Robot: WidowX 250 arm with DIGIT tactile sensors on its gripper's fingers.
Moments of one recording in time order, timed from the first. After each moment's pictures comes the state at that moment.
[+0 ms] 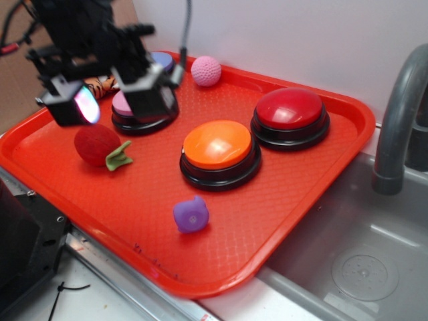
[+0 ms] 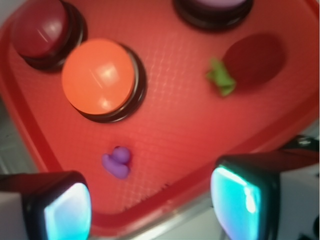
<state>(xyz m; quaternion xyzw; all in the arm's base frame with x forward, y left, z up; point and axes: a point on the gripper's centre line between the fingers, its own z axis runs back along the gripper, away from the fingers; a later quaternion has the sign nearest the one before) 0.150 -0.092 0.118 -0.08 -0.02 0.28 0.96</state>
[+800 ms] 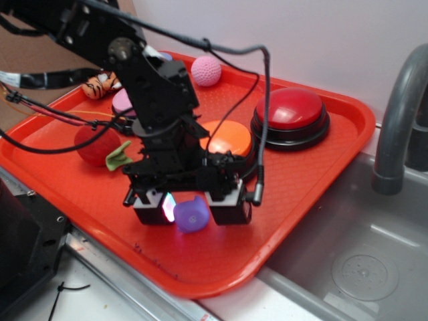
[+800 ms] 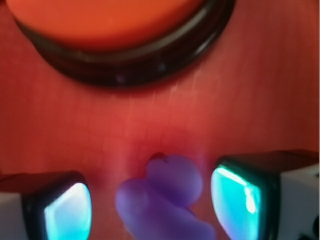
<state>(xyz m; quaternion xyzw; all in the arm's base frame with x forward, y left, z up) 0.166 -0.139 0.022 -0.08 -0.01 0.28 0.96</state>
